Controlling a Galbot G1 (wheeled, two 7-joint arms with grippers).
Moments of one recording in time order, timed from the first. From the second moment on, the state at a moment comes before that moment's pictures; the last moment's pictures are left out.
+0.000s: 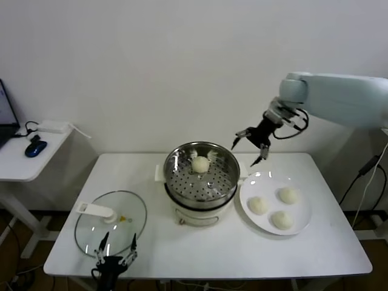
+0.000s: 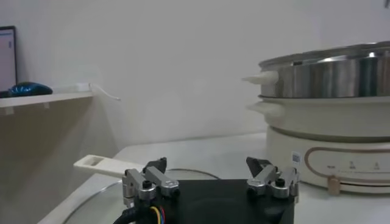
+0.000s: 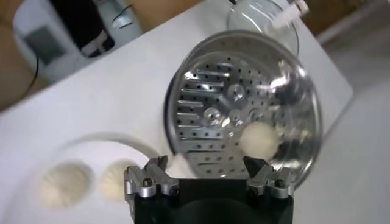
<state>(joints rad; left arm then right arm) 1.69 -1.52 -0.64 -1.80 -0.01 -0.31 0.06 0.96 0.99 -1.99 1.16 0.83 0.43 -0.99</state>
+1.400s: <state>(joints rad) 1.71 -1.52 -0.65 -1.78 0.00 -0.32 0.07 0.46 0.94 -1.69 1.05 0.68 -0.26 -0.88</state>
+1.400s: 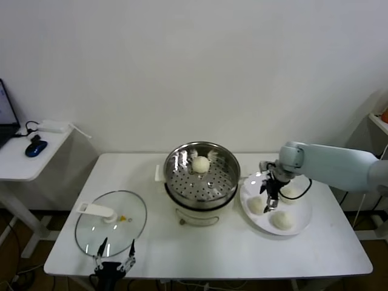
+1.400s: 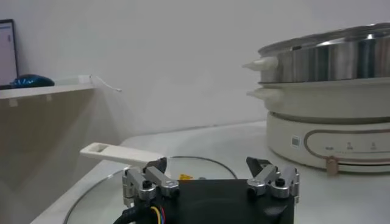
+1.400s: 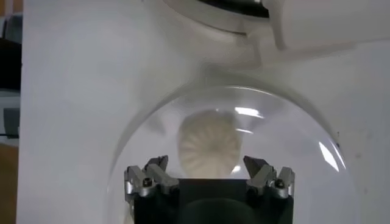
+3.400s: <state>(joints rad) 1.72 -1.50 -0.64 -1.84 0.04 -0.29 0.09 0.95 1.33 -1.74 1.10 1.02 -0.35 -1.02</state>
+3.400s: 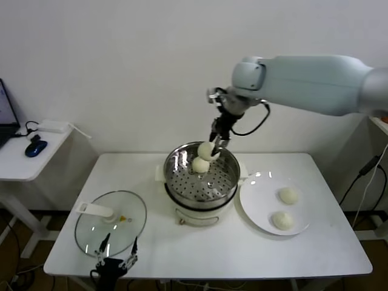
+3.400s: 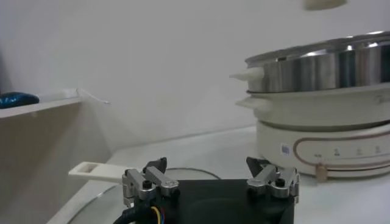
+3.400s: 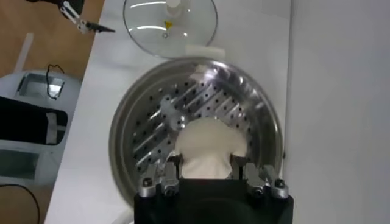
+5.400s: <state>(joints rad) 1.72 -1.51 -0.64 -1.83 0.07 -0.28 0.11 0.93 1.12 -1.88 1.17 0.76 -0.23 -1.12</state>
